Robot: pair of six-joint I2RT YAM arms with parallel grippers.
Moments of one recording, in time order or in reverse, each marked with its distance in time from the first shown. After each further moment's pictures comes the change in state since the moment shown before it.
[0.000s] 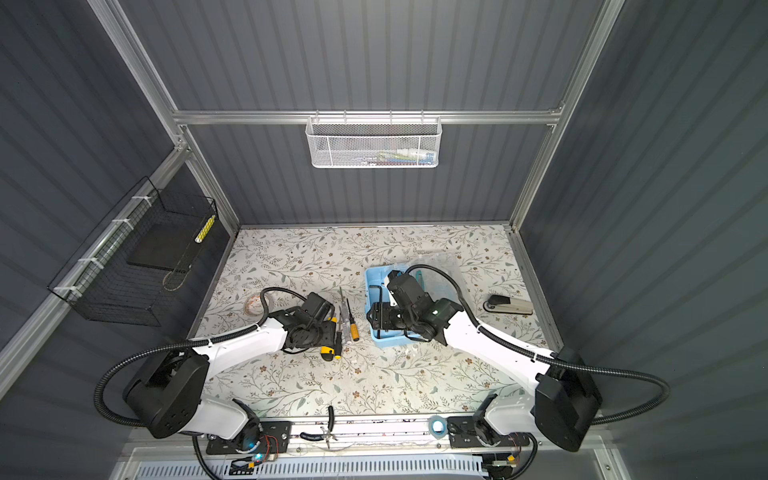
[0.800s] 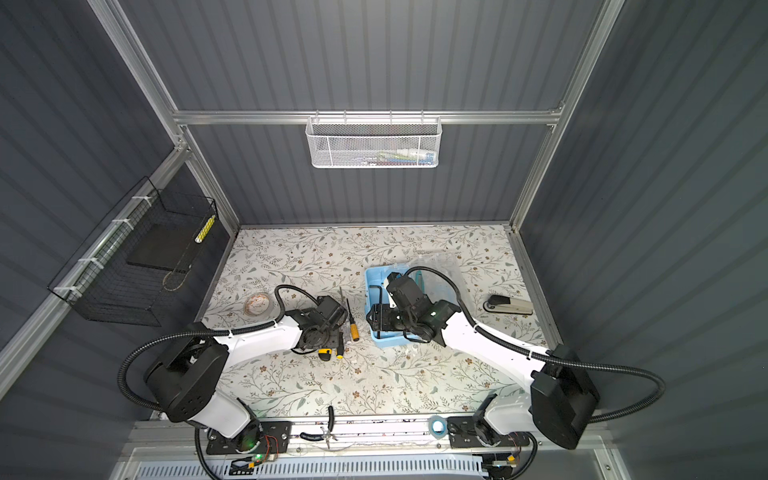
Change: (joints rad) left arm -0.069 0.107 0.058 -0.045 -0.125 -0.014; right arm 0.000 0.025 -0.015 0.035 -0.004 0.002
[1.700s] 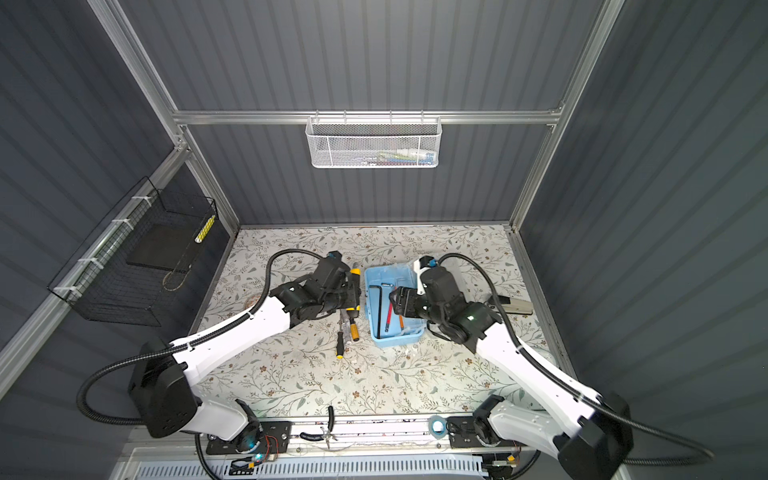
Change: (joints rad) left arm -0.084 -0.028 0.439 0.040 0.142 -0.018; right arm -0.172 -0.323 -0.006 -0.084 0.089 -0.033
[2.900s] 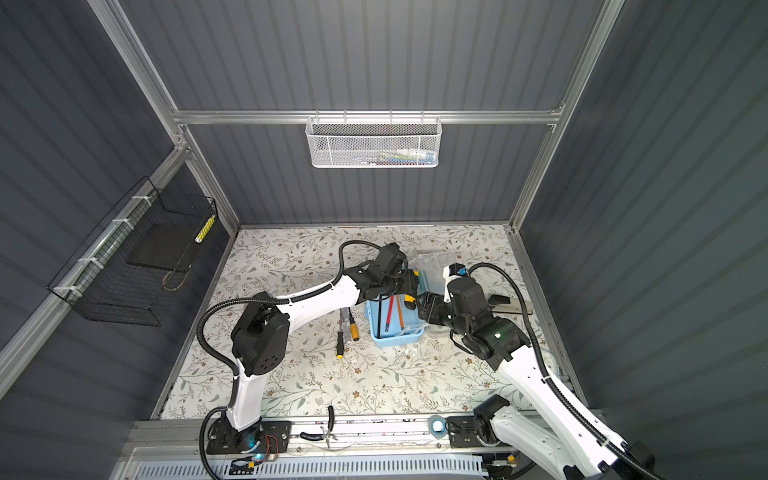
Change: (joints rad) left arm -0.055 0.519 0.428 0.135 0.137 -0.077; right arm -0.102 -0.128 -0.089 -0.100 0.035 -0.033
